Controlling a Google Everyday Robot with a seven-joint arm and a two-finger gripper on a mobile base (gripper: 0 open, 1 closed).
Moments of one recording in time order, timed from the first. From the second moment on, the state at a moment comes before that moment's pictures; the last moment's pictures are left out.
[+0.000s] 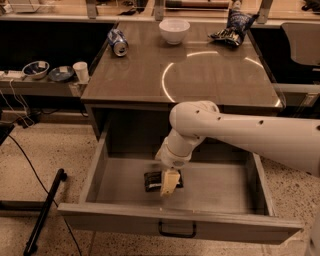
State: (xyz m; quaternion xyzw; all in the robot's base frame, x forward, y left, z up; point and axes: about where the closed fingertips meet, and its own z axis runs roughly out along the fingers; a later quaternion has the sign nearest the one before) arm 0.512 -0.016 0.608 -0.73 0.66 0.13 0.11
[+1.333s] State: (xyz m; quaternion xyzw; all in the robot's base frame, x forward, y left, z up) arm 0.510 -0.025 0.649 -0.71 0.66 0.14 0.19
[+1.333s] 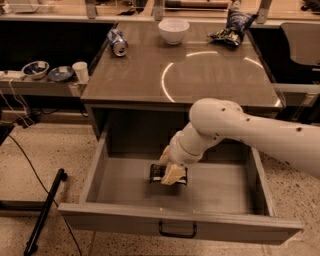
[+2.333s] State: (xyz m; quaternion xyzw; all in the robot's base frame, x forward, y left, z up) arm 0.542 -0.101 0.840 -0.71 0.66 0.05 0.25
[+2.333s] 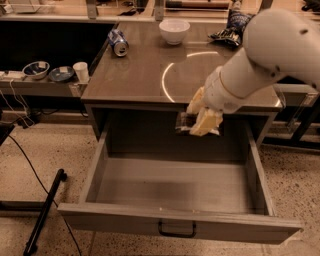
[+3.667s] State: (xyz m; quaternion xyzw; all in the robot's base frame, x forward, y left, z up) arm 0.679 -0.045 0.943 -0.70 0.66 0.06 0.27
